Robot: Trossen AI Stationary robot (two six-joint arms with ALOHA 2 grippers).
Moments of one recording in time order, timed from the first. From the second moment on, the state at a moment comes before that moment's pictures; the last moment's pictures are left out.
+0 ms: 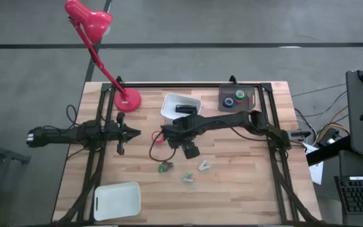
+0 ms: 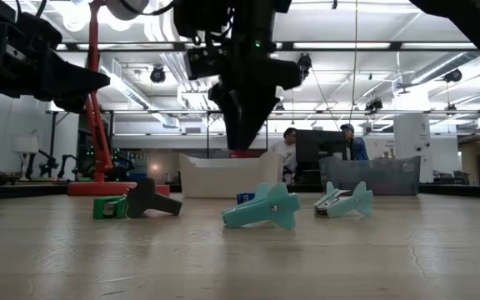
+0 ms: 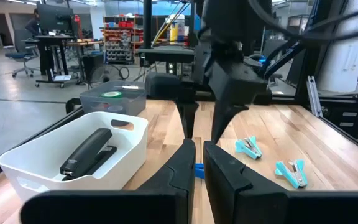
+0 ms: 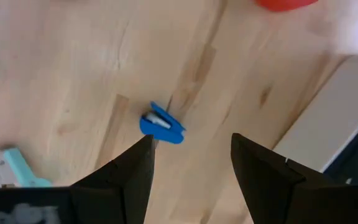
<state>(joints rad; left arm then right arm) 0.00 0.10 0.01 0.03 -0.09 -0.02 0.04 2.26 2.04 -1.19 0.10 -0.32</state>
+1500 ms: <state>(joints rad) 0.00 0.10 0.01 0.03 -0.09 -0.02 0.07 2.26 1.76 -0.88 0.08 -0.40</state>
